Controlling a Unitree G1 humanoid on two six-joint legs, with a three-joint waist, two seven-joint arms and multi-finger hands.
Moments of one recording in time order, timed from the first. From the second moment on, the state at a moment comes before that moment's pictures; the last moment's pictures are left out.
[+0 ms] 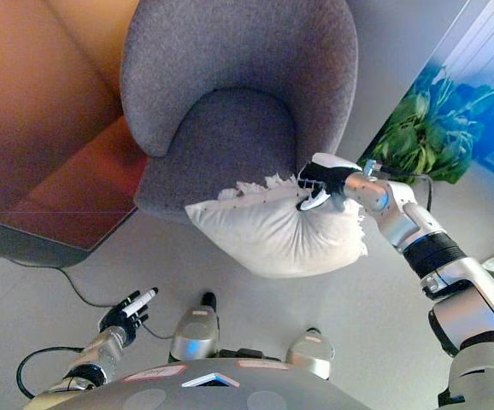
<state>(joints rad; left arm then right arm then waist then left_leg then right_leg) 0.04 0.31 0.10 1.10 -0.47 -0.01 0.01 -0.58 -0.78 0.58 0.41 -0.23 0.01 0.40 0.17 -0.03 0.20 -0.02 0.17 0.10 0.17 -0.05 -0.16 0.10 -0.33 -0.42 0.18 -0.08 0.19</state>
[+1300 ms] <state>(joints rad) 0.10 0.31 0.02 1.18 -0.32 -0.03 0.01 -1.00 -0.94 0.71 0.96 0.07 0.04 0.61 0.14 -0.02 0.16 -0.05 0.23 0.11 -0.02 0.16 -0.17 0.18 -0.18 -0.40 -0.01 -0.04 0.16</state>
